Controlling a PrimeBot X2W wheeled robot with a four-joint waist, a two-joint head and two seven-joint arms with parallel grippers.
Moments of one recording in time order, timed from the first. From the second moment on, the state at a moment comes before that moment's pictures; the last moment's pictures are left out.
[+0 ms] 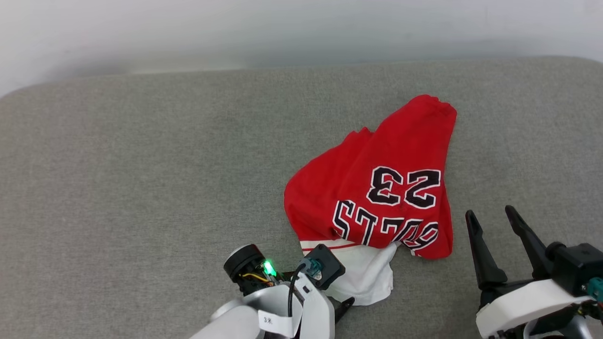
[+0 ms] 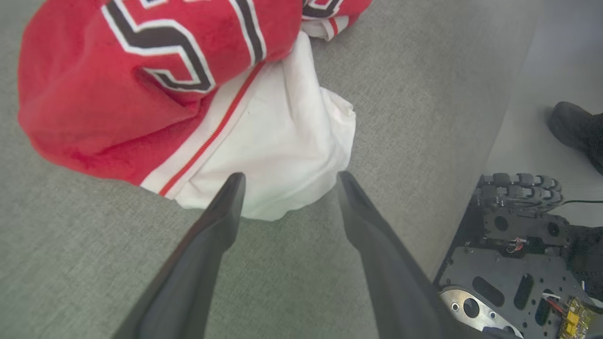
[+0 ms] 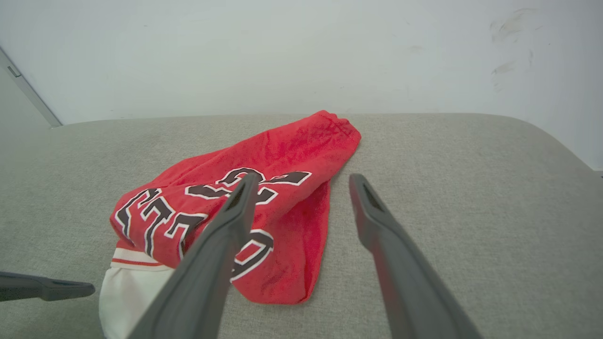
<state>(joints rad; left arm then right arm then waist) -0.39 0.32 -0.86 0.07 -0.44 -0.13 0.47 0.08 -0.05 -0.01 -0.24 0.15 0.13 0.10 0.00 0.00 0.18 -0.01</state>
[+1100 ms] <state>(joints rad) -0.62 0.54 -1.07 0.09 -0.64 0.03 0.37 0.04 -0.05 -0.06 -0.18 0.22 0.13 0.06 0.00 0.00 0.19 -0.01</state>
